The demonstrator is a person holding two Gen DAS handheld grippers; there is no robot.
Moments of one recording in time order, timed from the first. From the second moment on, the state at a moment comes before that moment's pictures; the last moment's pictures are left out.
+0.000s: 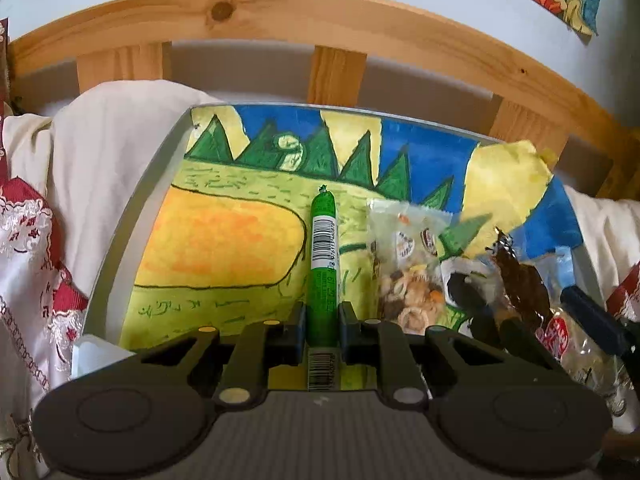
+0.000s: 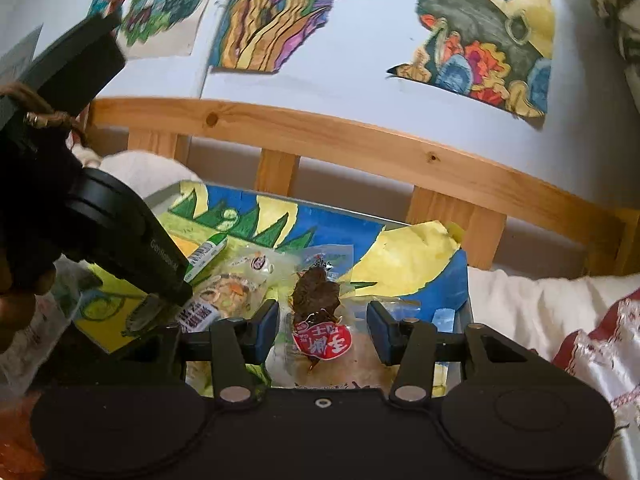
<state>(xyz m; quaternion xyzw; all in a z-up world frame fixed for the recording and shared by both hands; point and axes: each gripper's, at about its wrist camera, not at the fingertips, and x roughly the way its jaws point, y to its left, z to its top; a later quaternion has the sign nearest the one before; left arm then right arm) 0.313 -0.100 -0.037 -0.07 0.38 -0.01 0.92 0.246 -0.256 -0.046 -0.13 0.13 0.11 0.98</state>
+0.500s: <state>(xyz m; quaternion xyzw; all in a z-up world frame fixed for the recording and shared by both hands) 0.299 -0.098 -0.036 -0.09 0.36 -0.01 0.93 0.245 -0.256 -0.045 -0.13 0.13 0.12 0.98</state>
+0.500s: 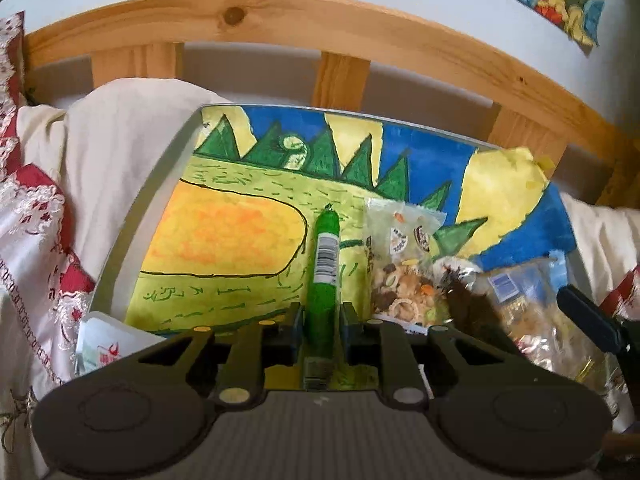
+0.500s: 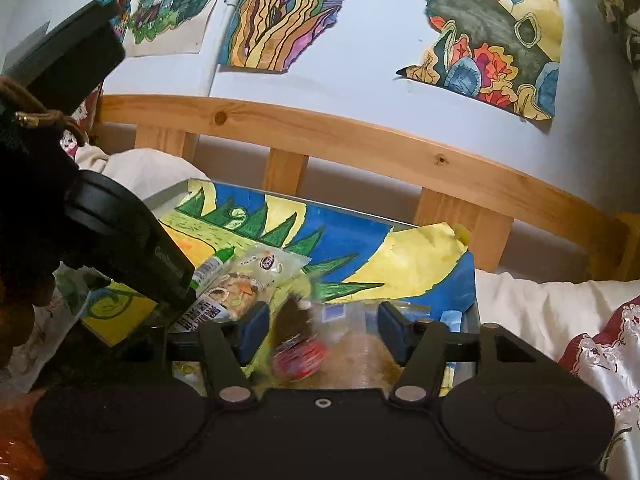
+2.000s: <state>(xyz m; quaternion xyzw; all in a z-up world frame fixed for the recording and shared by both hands) 0.055 0.014 0.039 -0.11 0.22 0.01 0.97 0.050 -0.252 0.050 -0.04 0.10 0.10 0.99</state>
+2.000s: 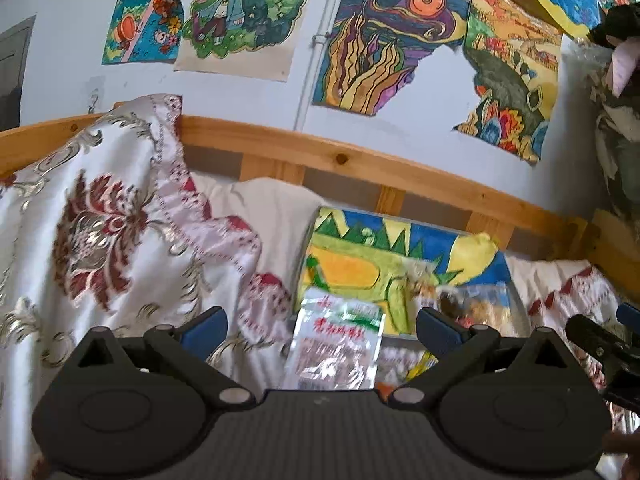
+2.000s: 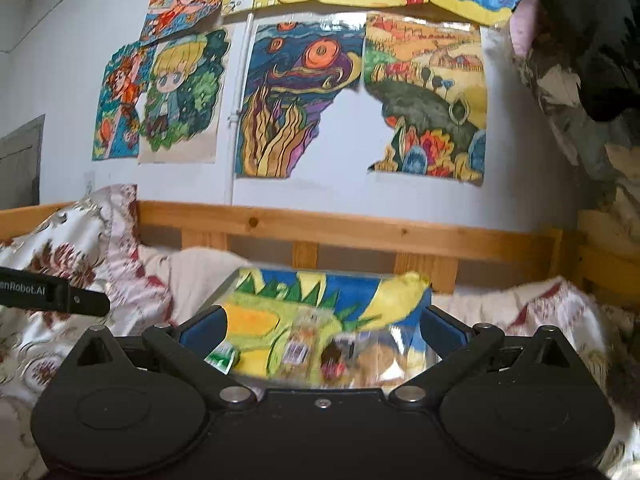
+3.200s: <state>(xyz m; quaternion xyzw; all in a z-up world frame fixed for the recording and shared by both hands) 0.024 0.013 -0.024 -0.10 0.35 0.01 0.93 0.016 -0.235 -0.002 -0.09 0.23 0.14 0.96</state>
